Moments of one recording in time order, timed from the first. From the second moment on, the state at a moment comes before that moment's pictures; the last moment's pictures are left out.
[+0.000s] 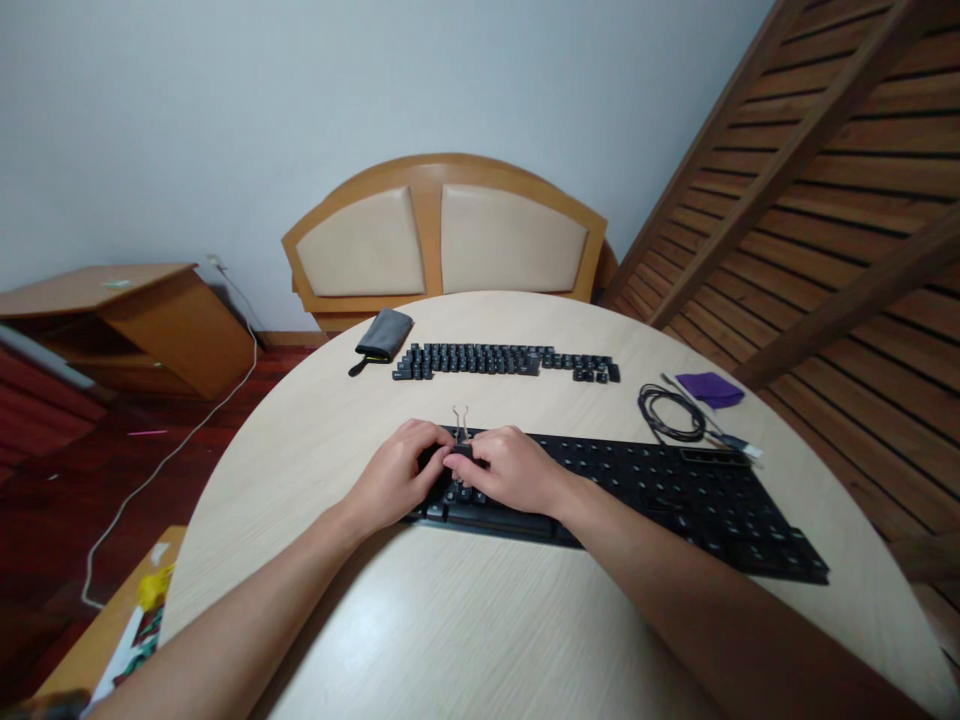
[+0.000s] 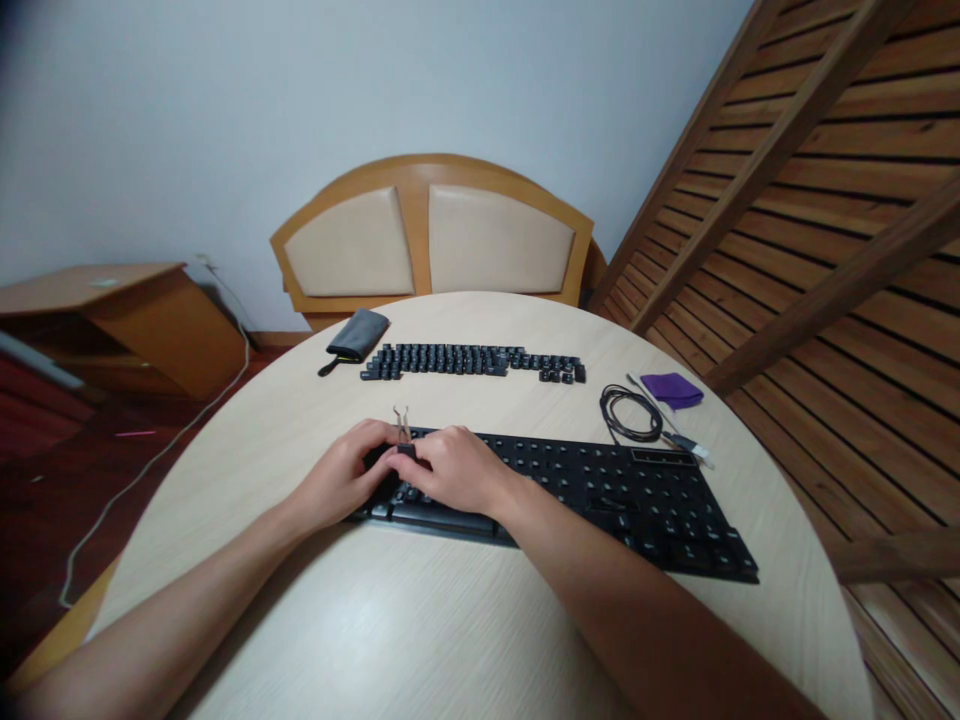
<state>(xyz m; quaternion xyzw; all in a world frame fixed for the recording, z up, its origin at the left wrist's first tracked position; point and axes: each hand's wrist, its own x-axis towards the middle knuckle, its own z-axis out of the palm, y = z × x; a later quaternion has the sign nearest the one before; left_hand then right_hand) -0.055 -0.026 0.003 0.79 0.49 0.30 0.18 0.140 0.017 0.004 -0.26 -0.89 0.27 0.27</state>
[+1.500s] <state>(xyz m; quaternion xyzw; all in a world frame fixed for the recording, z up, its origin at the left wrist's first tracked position) -0.052 -0.025 0.000 0.79 0.43 0.37 0.24 0.139 0.029 -0.003 -0.35 -0.69 0.48 0.40</state>
